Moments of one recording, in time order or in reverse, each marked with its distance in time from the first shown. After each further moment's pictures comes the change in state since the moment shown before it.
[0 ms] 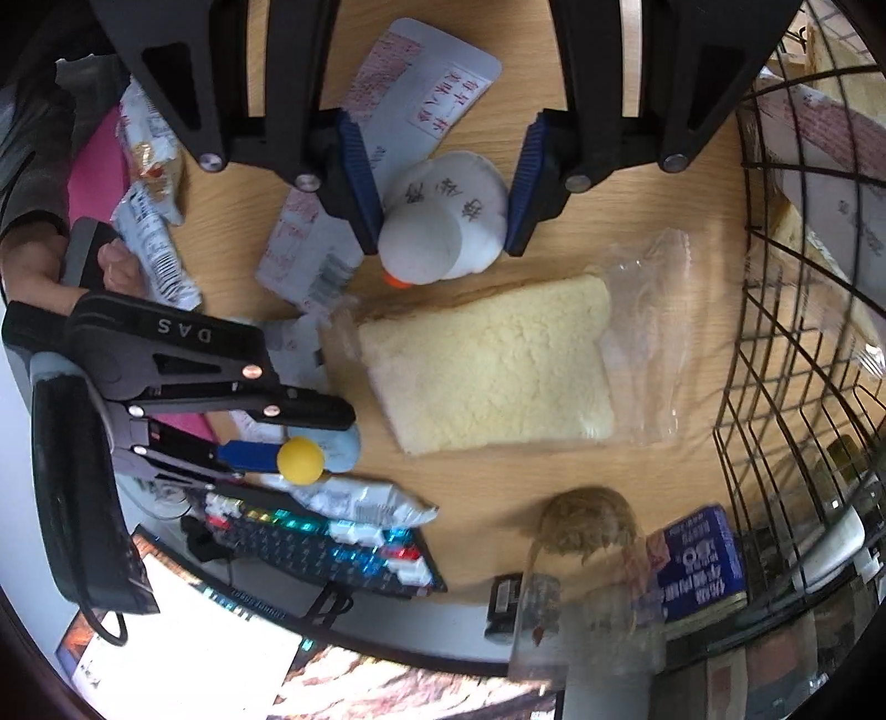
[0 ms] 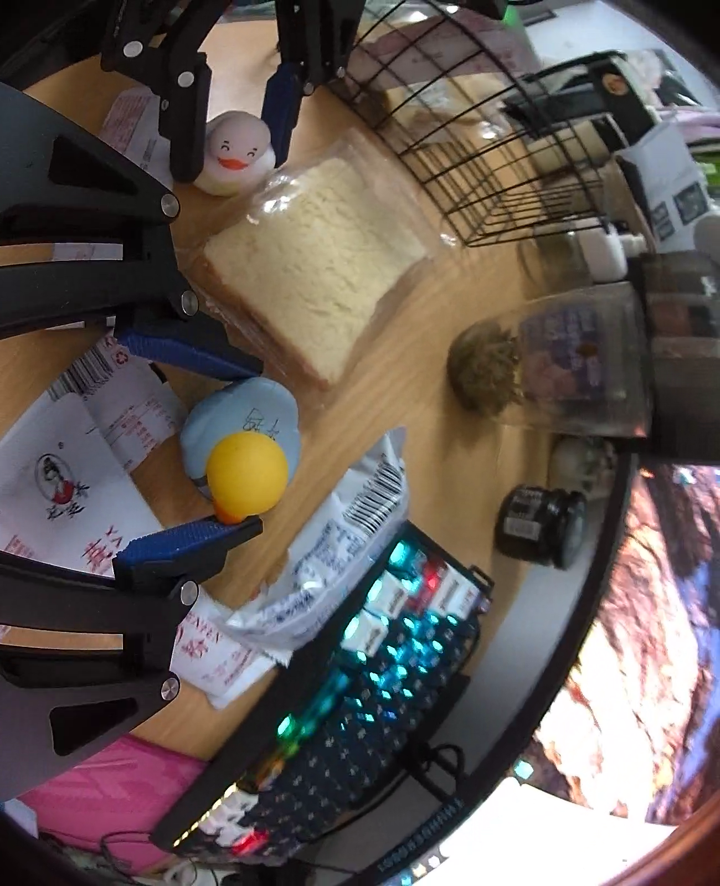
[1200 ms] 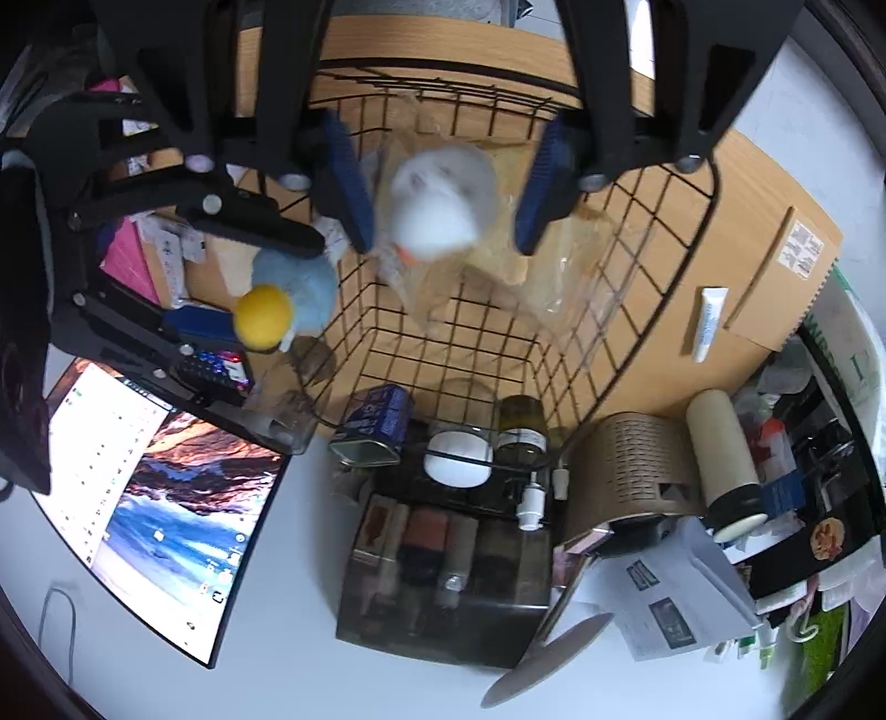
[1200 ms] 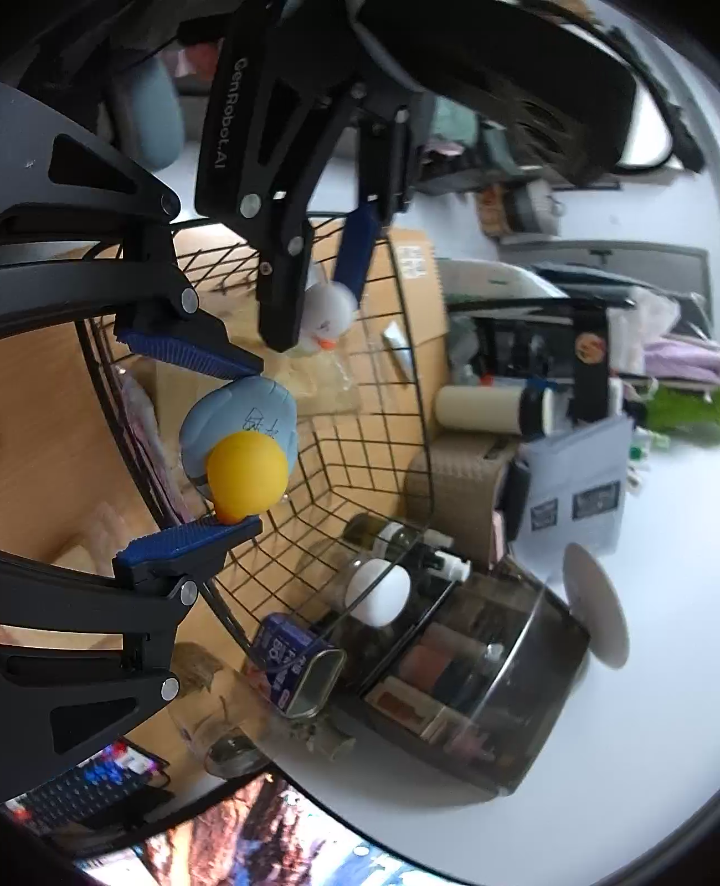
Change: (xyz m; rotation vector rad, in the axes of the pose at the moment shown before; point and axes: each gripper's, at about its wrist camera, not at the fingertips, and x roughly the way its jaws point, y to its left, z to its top) left arm -0.192 0.156 -0.062 -0.263 -0.330 0.228; right arm -0.092 0.261 0.101 -0.419 -0.239 0.177
